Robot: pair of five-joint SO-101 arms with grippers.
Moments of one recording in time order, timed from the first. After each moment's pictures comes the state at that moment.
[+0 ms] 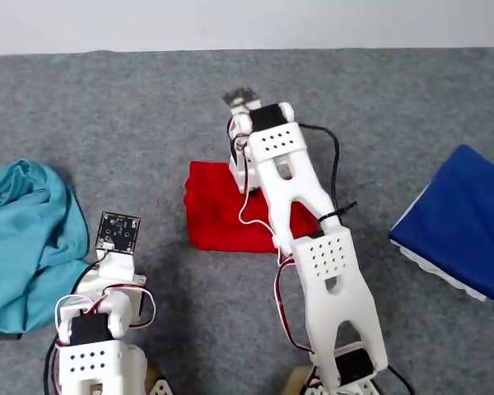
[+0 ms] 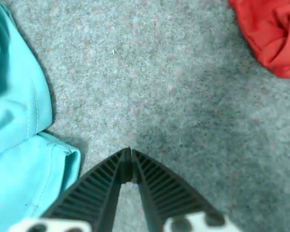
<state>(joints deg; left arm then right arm) -12.9 -78.4 92.0 58.2 -8.8 -23.1 58.0 -62.5 100.5 2.4</state>
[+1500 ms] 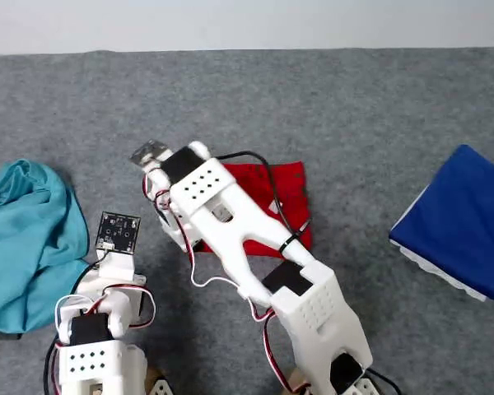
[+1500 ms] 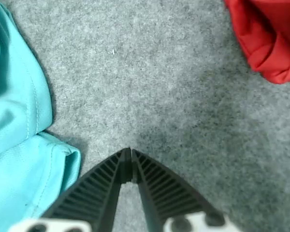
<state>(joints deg) -12.9 -78.4 92.0 58.2 -8.8 -45.5 34.5 -34.2 100.5 0.7</state>
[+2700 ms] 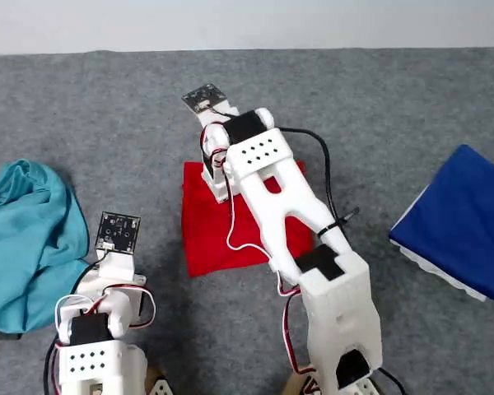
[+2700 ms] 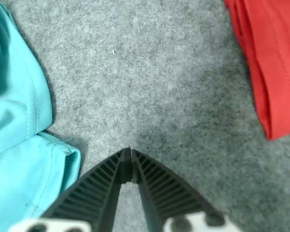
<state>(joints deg) -12.9 -78.4 92.0 58.2 -8.8 -31.4 32.1 -34.2 89.5 3.6</state>
